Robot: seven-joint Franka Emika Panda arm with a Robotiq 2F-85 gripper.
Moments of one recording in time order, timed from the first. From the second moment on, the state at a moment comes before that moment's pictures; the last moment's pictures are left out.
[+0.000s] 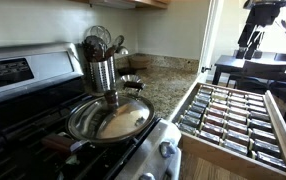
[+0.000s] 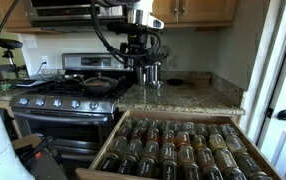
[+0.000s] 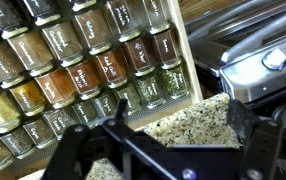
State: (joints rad) arm 0.02 -0.25 -0.18 -2.37 0.14 2.12 -0.40
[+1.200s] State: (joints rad) arm -0.23 -0.15 -0.33 -2.41 0.13 2.22 -0.30
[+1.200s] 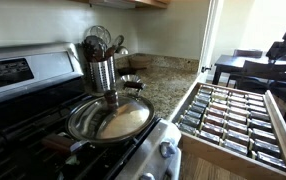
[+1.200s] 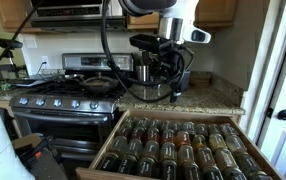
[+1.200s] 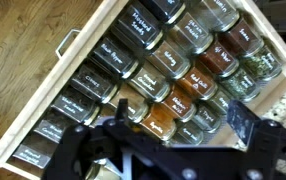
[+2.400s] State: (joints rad) arm -0.32 0.04 -0.37 -2.37 0.24 2.28 -0.33
